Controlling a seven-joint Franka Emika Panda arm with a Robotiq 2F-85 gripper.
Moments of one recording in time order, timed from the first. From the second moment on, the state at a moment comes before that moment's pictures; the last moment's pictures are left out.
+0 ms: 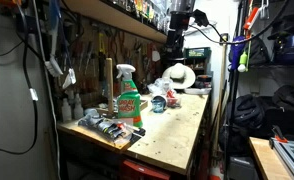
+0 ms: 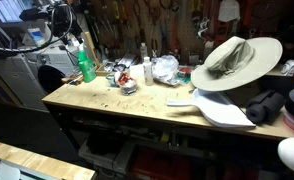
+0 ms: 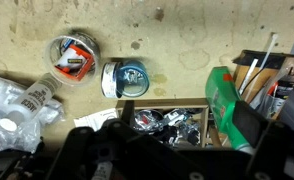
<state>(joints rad) -0.06 -0.39 -0.06 -2.28 -0.09 2.13 -0.09</state>
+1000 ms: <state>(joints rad) -0.07 -0.36 -0.05 -2.26 -0.16 2.13 -0.06</state>
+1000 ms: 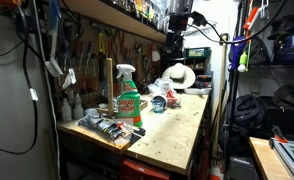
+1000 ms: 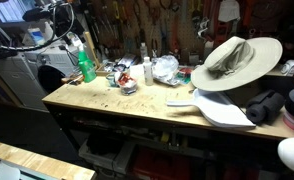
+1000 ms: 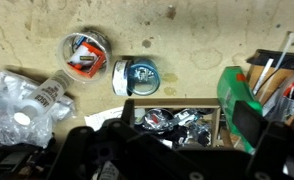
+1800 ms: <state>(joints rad) -0.13 0.06 -0.12 -1.81 -0.17 1.80 -0.31</state>
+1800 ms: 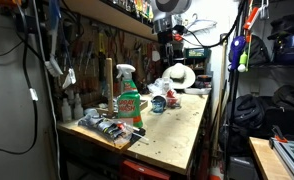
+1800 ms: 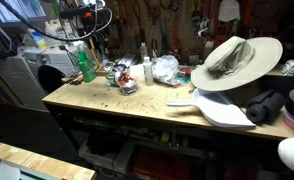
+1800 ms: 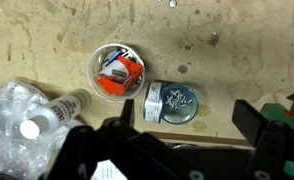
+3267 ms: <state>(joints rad) -0.26 0.20 -0.15 -1.74 0.04 1.85 -0.78</state>
